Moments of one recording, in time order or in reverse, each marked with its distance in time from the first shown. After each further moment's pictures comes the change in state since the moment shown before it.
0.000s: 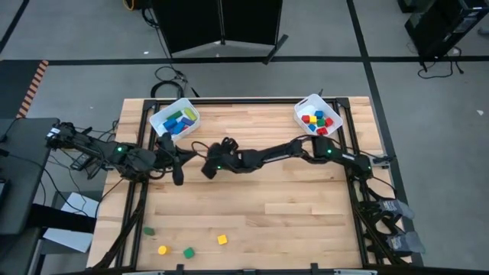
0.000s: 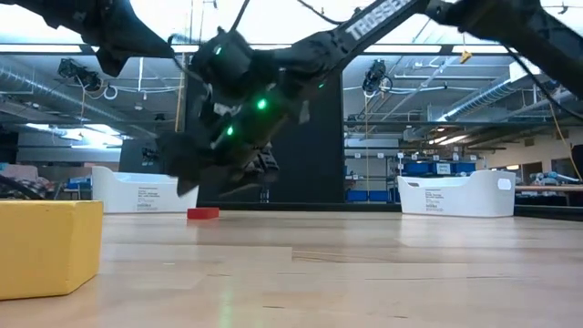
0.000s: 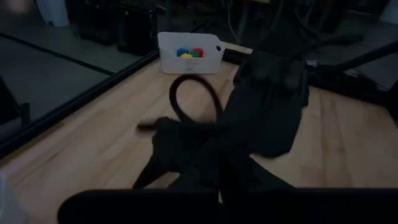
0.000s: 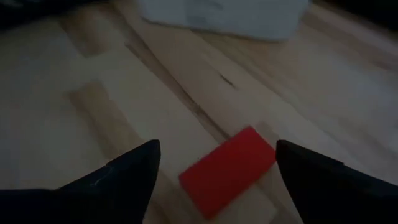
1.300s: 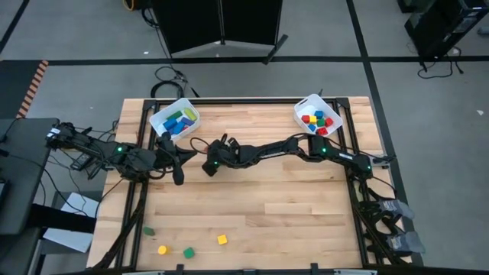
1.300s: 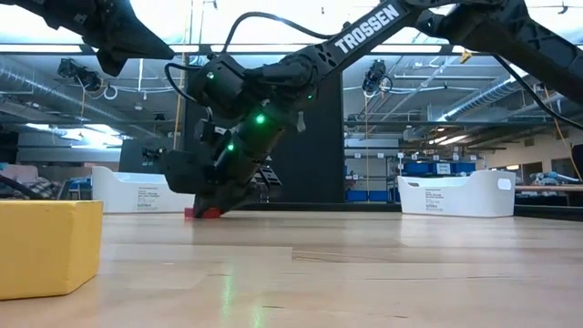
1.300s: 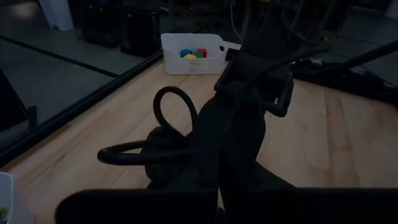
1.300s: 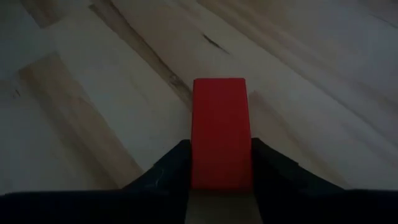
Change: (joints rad) left arm 0.000 0.001 -0.002 0.000 -0.011 0.021; right arm -0.039 0.074 0.085 -0.146 -0.117 0.100
